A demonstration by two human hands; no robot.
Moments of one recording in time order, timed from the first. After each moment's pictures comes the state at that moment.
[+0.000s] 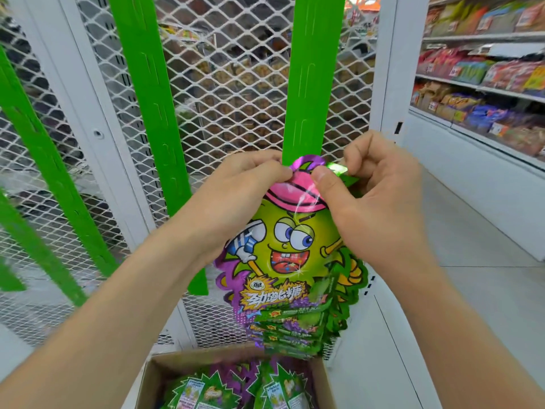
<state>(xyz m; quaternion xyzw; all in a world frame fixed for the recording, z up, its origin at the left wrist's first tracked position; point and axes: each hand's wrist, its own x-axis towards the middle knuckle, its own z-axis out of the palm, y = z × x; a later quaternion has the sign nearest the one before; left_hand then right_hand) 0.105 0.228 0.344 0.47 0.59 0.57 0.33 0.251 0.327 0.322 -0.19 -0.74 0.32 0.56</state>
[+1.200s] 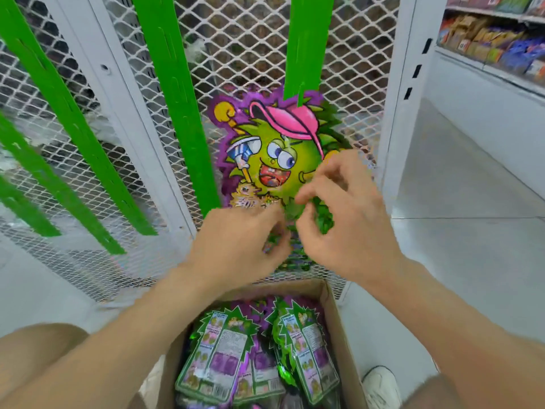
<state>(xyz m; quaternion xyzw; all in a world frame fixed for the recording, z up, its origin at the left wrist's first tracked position) 0.100 0.178 0.215 0.67 0.67 0.24 -0.19 0.256 0.287 0.235 -0.16 -0.87 0.07 0.46</state>
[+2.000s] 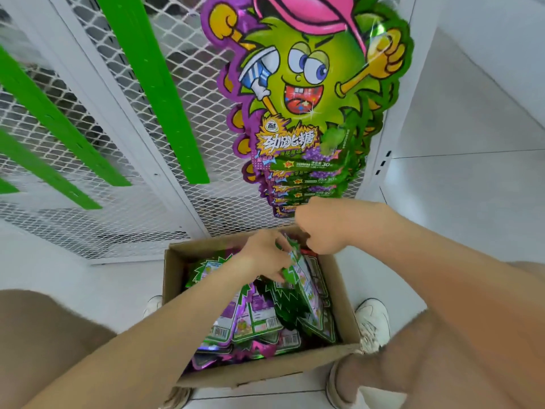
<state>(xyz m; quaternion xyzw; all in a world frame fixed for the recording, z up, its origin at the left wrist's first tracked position) 0.130 0.208 0.034 0.33 0.77 0.21 0.50 0.247 0.303 0.150 -0.20 -0.94 0.08 -0.28</state>
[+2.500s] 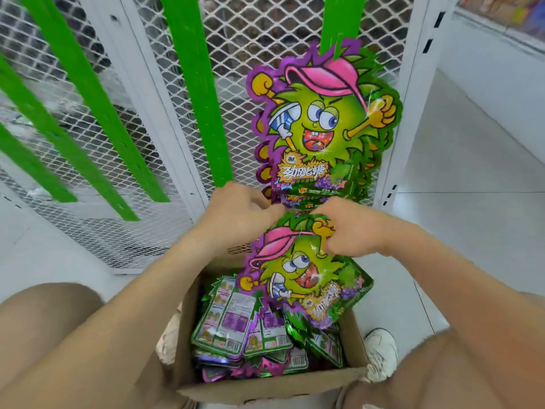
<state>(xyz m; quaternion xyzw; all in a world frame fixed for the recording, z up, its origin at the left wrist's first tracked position) 0.091 0.165 0.207 0.44 0.83 0.26 0.22 0.269 0.297 0.194 -0.28 -0.90 0.33 -0.08</state>
